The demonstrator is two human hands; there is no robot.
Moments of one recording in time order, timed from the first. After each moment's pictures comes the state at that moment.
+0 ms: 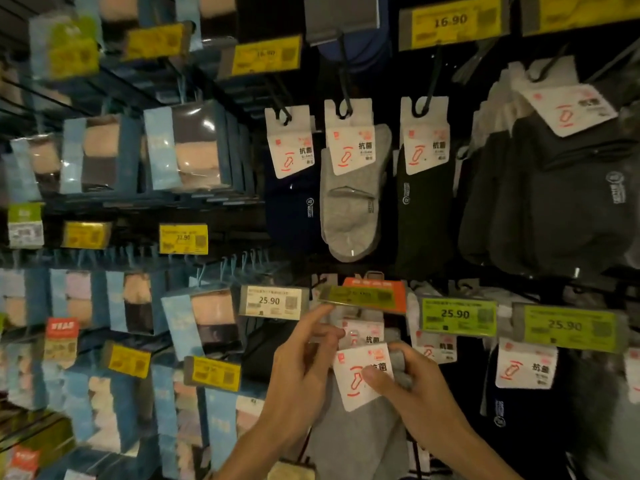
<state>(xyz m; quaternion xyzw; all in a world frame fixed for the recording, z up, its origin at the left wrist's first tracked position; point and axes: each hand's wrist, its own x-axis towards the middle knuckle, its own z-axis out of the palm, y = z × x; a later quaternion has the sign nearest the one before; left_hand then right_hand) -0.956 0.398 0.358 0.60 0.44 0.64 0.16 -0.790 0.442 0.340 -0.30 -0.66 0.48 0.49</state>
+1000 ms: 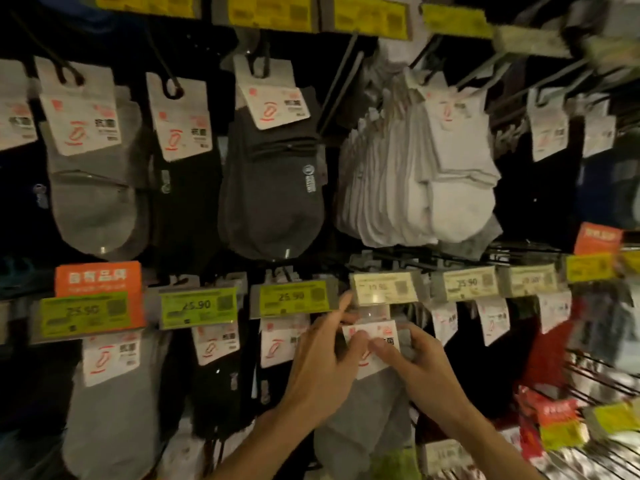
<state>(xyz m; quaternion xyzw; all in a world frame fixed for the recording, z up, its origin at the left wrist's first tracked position) -0.670 0.469 0.336 0.75 0.40 0.49 0.19 -0.509 0.443 0.336 -0.41 -0.57 0.38 0.60</state>
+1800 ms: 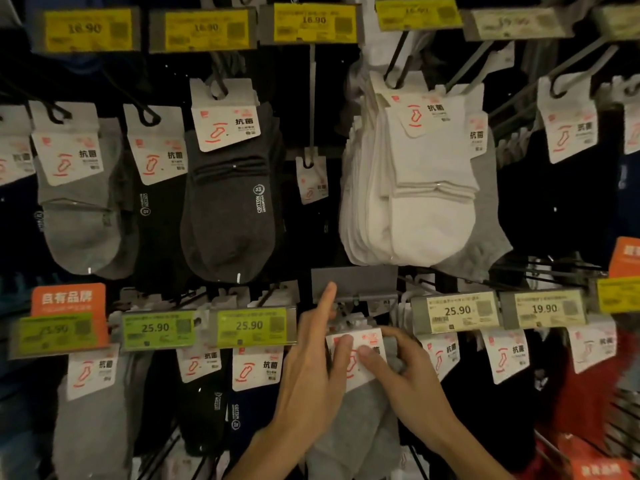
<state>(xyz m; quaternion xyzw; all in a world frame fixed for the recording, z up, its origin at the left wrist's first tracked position) -0.626 0.484 0.344 0.73 0.38 0.57 0.00 -0.478 0.483 0.341 -0.34 -0.62 0.37 0.60</state>
